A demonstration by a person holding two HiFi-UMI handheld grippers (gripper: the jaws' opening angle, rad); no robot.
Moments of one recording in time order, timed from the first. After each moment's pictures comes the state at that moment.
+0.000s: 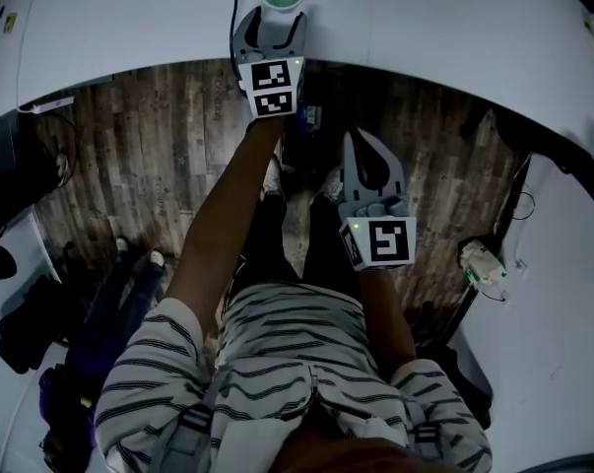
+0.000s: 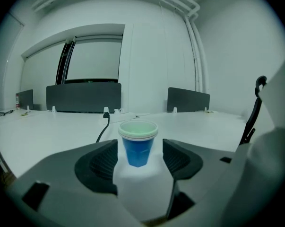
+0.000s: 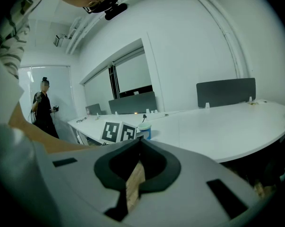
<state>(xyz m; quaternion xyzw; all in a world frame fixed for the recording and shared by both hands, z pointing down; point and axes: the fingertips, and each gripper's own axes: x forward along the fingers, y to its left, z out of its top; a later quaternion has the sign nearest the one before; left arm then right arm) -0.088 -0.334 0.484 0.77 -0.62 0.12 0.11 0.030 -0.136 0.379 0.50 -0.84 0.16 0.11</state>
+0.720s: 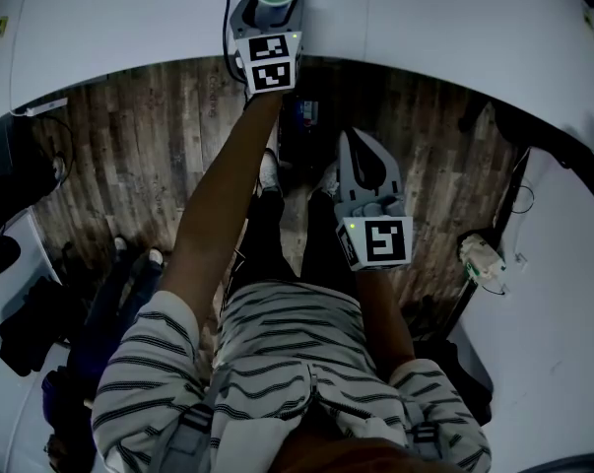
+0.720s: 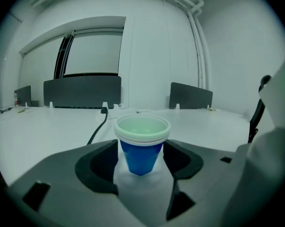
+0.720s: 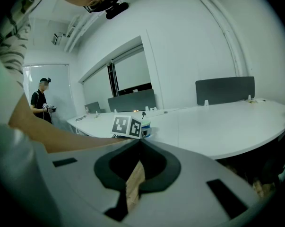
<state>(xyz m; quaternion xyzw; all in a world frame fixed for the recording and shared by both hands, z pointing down) -0.088 -0.368 0.502 0.76 -0.62 0.13 0.13 0.029 -0.133 0.387 0.50 -0.84 0.17 0.12</state>
